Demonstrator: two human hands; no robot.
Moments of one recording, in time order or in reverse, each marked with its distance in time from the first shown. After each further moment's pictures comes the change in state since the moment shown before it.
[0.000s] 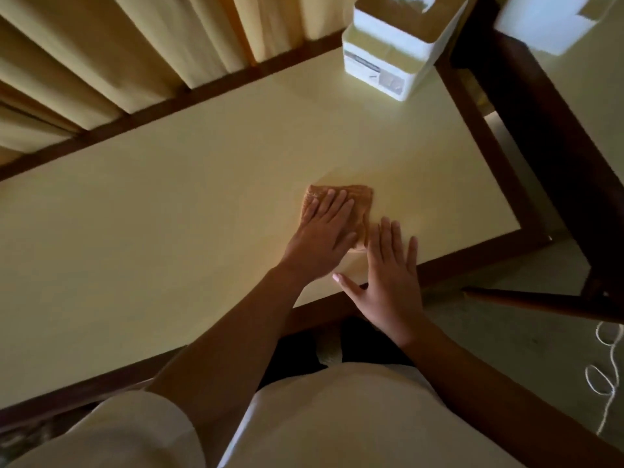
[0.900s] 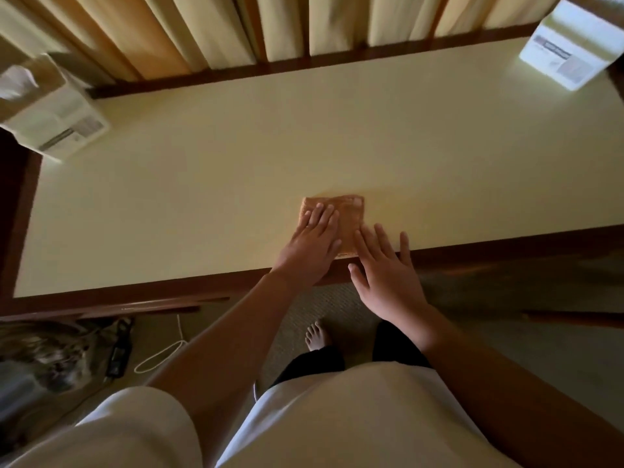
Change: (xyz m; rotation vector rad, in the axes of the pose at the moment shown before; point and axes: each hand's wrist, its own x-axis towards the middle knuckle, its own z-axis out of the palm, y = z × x) left_hand -0.308 -0.182 -0.055 0.093 0.058 -0.200; right_hand -0.099 -0.266 0.086 -0.161 -0.149 -0.395
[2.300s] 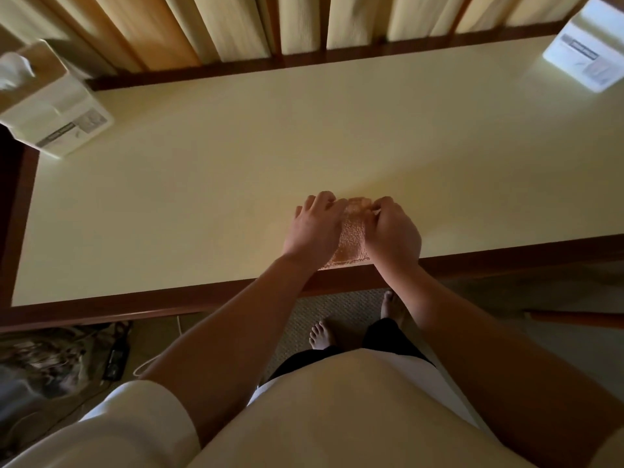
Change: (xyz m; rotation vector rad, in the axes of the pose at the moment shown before) left_hand 0.016 -0.028 -0.030 -0.139 0.273 -0.073; right_hand 0.092 -0.035 -0.018 0.341 0.281 0.431
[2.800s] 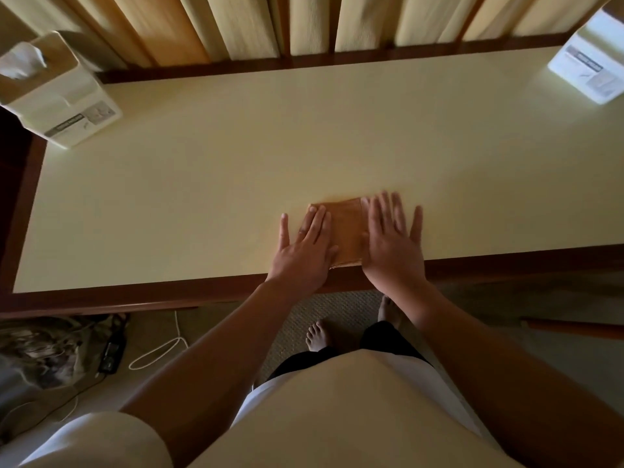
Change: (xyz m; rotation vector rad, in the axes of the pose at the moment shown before) left_hand -0.050 -0.013 0.009 0.282 -0.286 -0.025; right_hand -0.021 0.018 -0.004 -0.436 -0.219 -0.329
